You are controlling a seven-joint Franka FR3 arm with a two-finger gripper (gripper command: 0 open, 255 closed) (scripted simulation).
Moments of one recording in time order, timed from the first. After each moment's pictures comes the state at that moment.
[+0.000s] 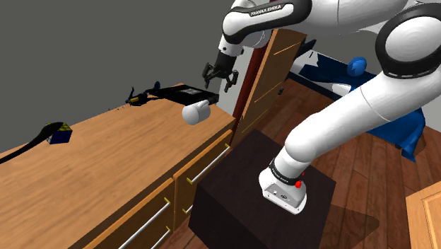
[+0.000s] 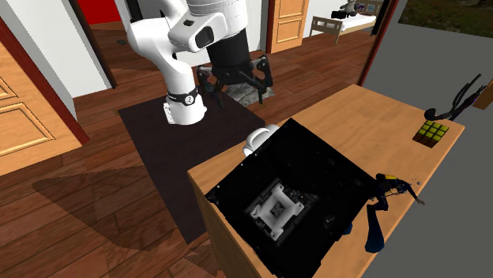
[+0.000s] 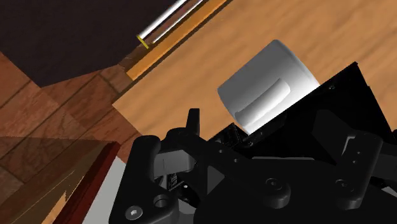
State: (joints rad) arm -0.15 -0.34 0.02 -2.44 0.25 2.05 0.42
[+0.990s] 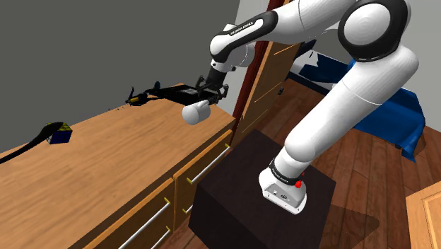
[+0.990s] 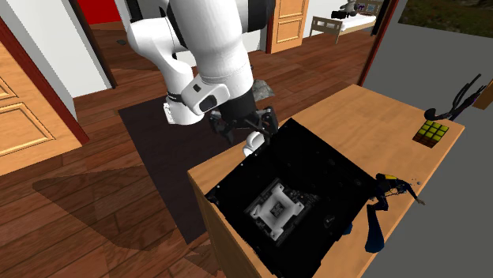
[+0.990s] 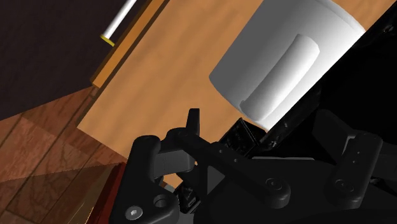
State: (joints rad) arm -0.16 -0.11 0.02 -2.45 0.35 2.30 0.49
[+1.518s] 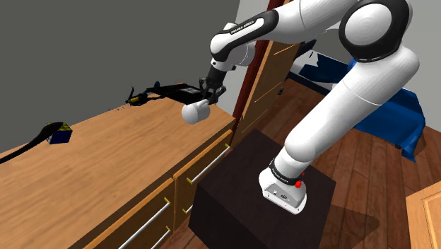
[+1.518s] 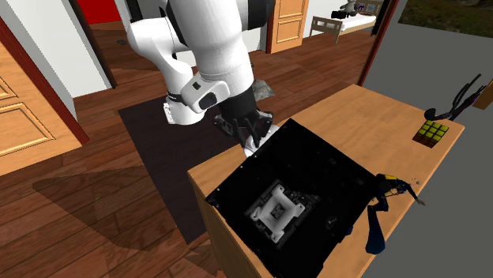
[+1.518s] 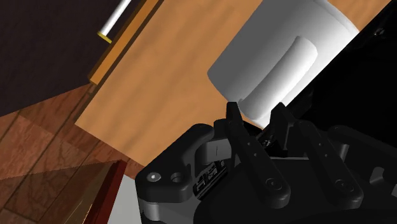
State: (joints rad) arm -0.16 -0.11 0.02 -2.45 0.35 2.31 0.49
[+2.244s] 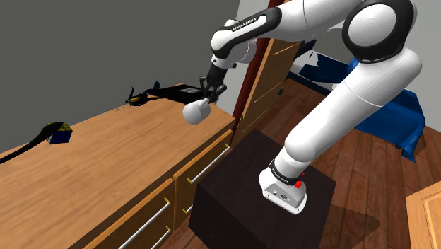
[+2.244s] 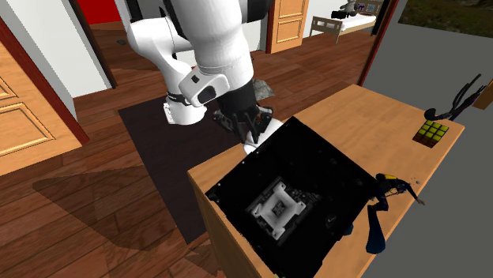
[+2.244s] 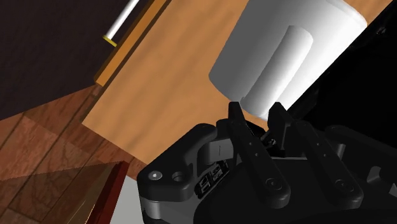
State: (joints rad) arm -0.16 -0.14 0.02 -2.43 0.34 2.26 0.51
